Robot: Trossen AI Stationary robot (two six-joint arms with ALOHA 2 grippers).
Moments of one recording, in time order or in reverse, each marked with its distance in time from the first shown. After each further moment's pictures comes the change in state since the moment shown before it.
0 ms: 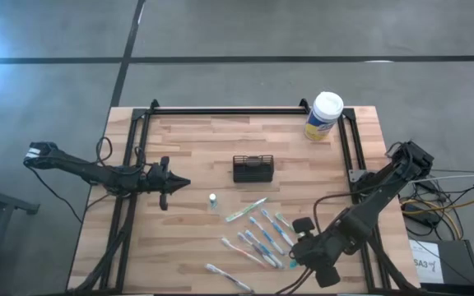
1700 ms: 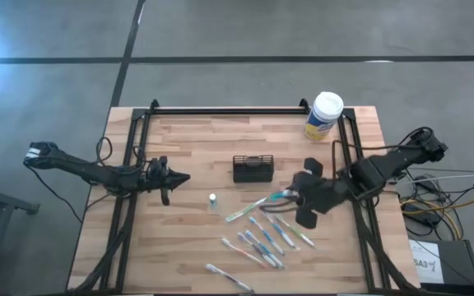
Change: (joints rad) left arm 0.000 0.000 0.000 -0.001 -0.102 -0.186; right arm -0.299 -0.234 0.057 -0.178 0.357 0.132
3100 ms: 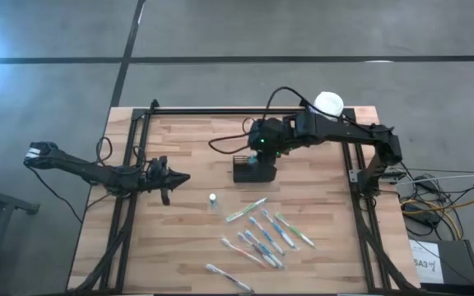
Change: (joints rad) left arm 0.000 0.000 0.000 -0.004 -0.003 0.003; right arm -0.513 0.427 0.484 -0.219 -0.283 -0.422
